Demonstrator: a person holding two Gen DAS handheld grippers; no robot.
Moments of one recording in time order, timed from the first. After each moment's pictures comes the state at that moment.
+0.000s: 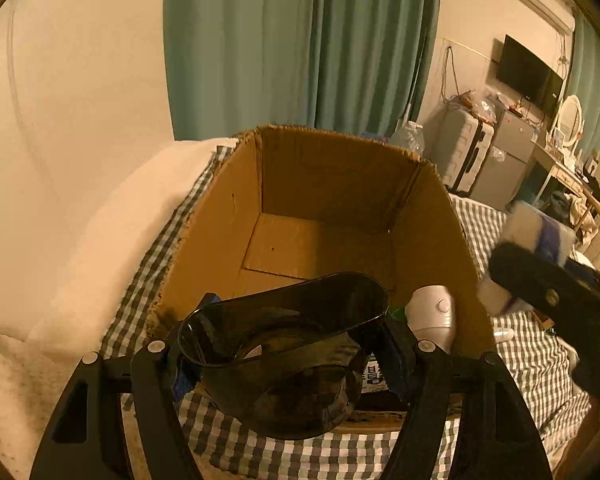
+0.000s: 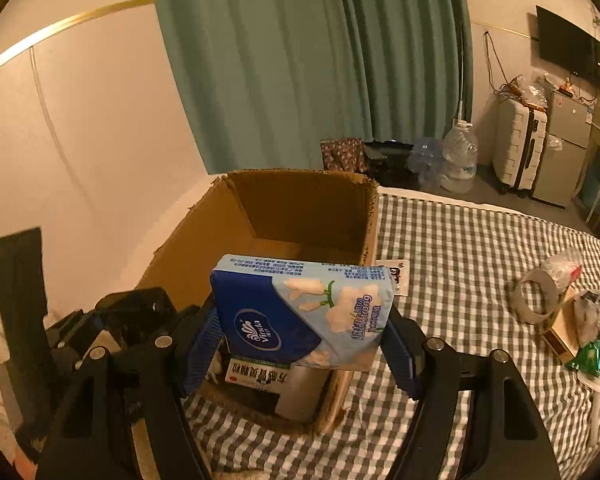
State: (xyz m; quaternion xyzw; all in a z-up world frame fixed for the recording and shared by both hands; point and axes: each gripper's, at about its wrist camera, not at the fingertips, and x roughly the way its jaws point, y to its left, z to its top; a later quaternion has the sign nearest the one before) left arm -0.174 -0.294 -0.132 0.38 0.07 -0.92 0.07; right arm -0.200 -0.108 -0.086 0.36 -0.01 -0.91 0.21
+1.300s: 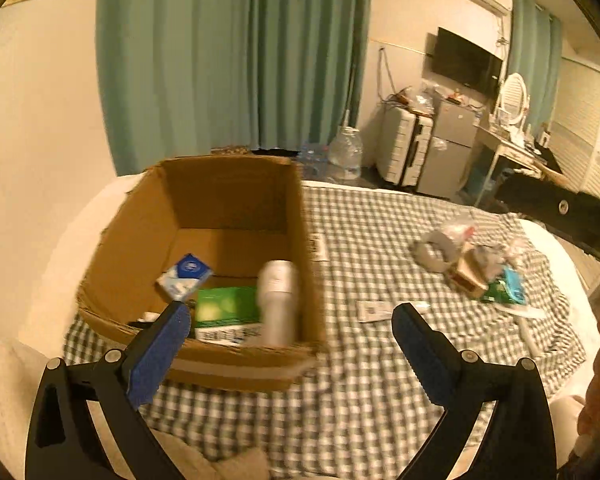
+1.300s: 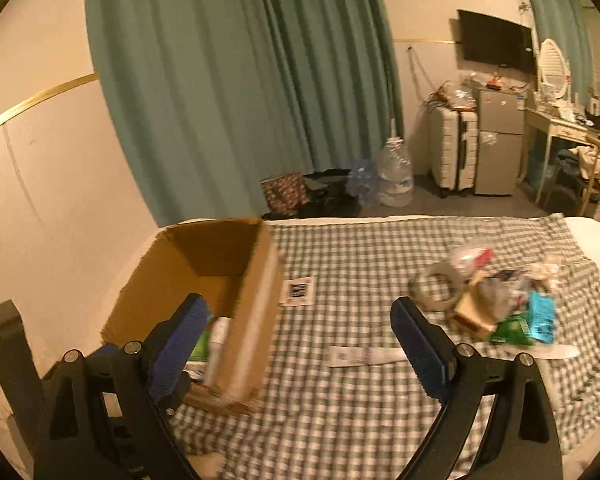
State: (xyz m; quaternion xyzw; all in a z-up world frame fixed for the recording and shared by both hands) left arm -0.117 -0.170 -0.086 0.35 0.03 -0.94 -0.01; right arm -0.149 0.023 -0.032 0.30 -0.06 -0.94 0.11
